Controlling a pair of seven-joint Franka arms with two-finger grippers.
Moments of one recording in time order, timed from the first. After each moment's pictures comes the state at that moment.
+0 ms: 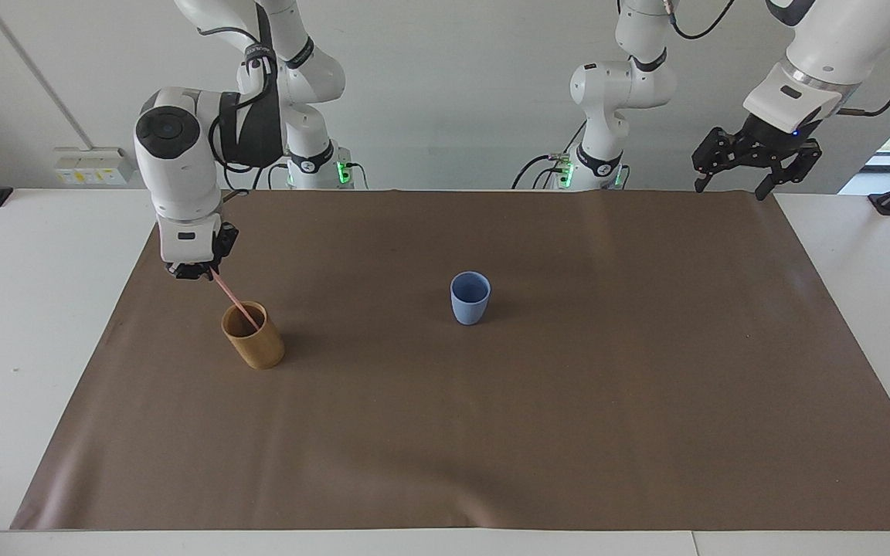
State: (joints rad) left arm -0.06 -0.02 -0.02 -1.49 -0.03 1.45 0.13; right arm 0.06 0.06 -0.06 -1.87 -0.26 1.82 -0.88
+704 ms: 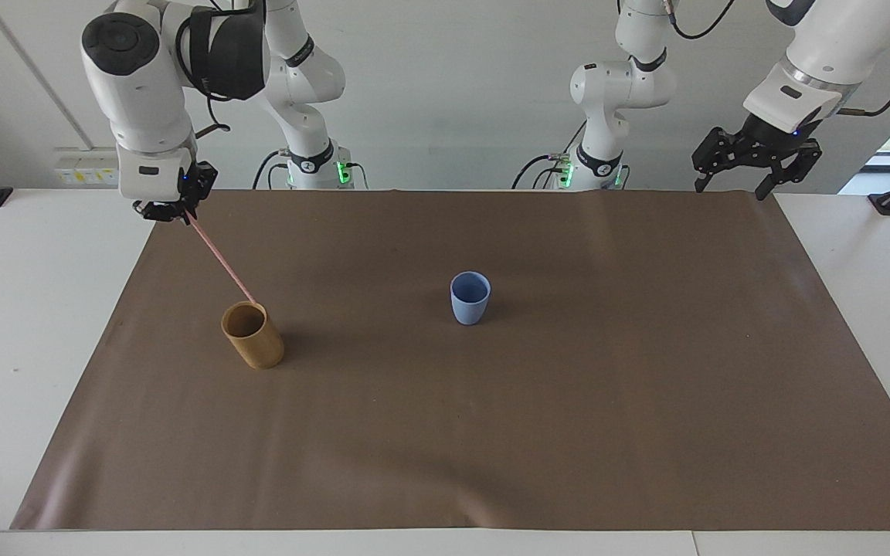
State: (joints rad) left arm -0.06 -0.02 -0.02 -1.49 -0.03 1.45 0.13; right arm 0.06 0.02 -0.05 -1.62 -0.26 1.45 -0.88
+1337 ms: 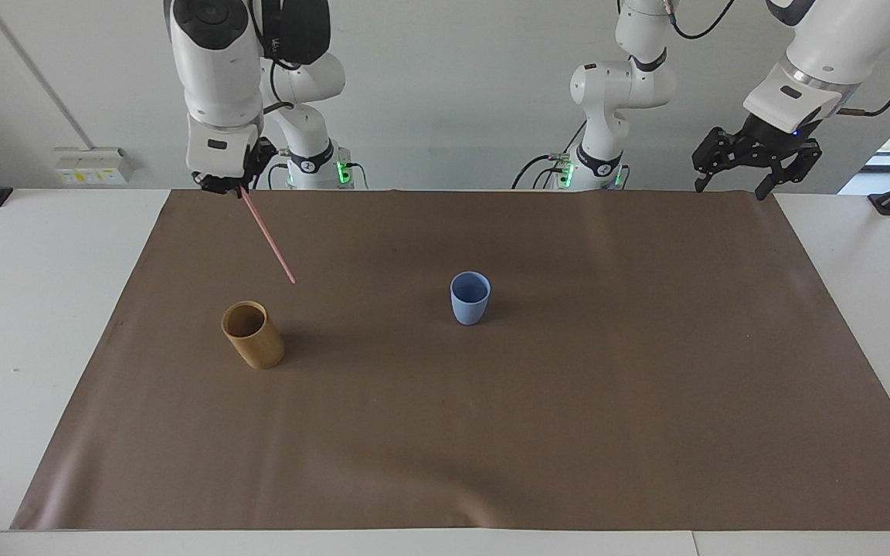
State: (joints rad) left arm -0.06 -0.02 -0.02 -1.49 -0.03 1.45 0.13; right arm 0.25 0.02 -0.02 -1.57 -0.21 1.29 -0.55
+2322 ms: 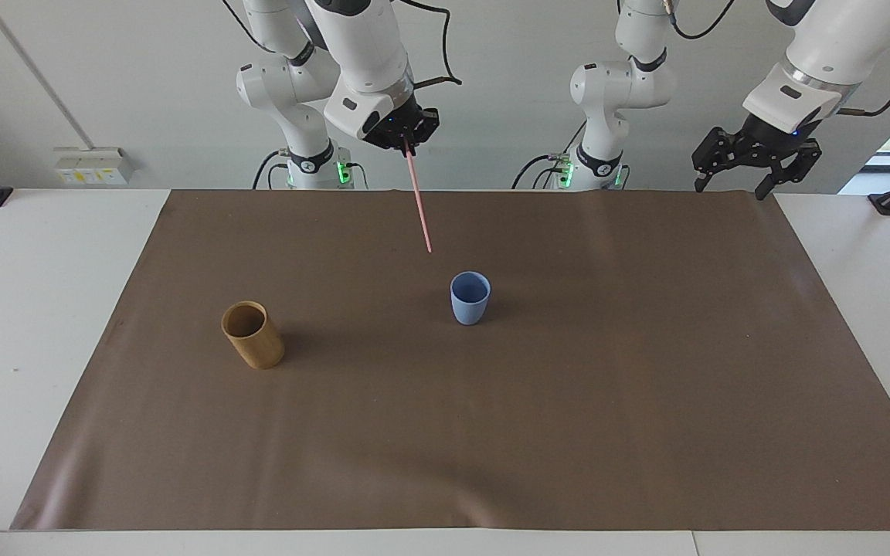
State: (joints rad) left arm -0.06 -0.02 -0.02 -1.49 -0.03 1.45 0.13; right arm 0.28 0.04 0.18 -1.53 0.37 1.36 0.55
